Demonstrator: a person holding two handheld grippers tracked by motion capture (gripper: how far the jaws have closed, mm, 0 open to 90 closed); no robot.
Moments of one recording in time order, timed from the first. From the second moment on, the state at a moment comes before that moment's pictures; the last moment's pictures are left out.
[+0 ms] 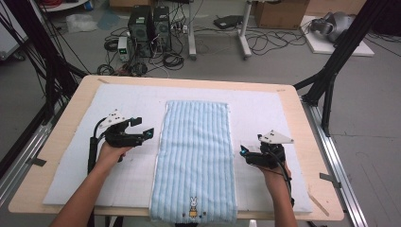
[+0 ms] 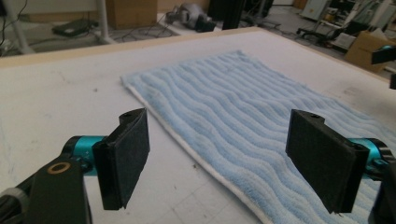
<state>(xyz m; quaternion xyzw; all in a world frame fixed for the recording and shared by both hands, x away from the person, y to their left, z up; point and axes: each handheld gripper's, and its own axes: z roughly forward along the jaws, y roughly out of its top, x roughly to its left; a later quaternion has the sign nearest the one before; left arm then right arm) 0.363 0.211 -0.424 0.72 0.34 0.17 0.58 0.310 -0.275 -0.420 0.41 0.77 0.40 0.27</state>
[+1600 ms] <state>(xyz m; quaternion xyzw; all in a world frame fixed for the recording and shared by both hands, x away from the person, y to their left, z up) 0.395 0.196 -0.423 0.73 0.42 0.14 0.52 0.313 -0.274 -0.418 0.42 0.76 0.43 0.24</state>
